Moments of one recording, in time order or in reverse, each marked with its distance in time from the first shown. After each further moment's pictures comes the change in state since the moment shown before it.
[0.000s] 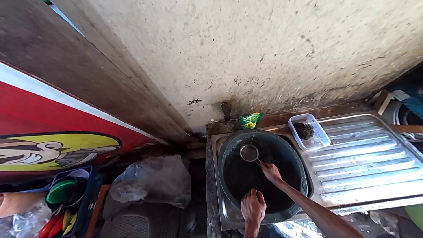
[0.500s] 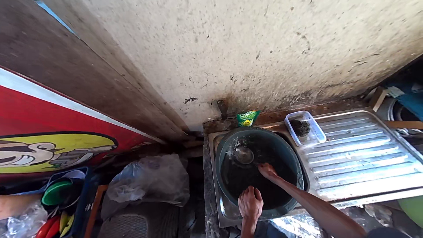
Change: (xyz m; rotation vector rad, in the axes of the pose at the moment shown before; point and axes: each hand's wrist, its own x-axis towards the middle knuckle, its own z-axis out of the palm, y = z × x) left_hand -0.003 0.001 0.003 0.033 0.006 -0.001; right_hand 0.001 0.002 0.000 -0.062 -0.096 0.030
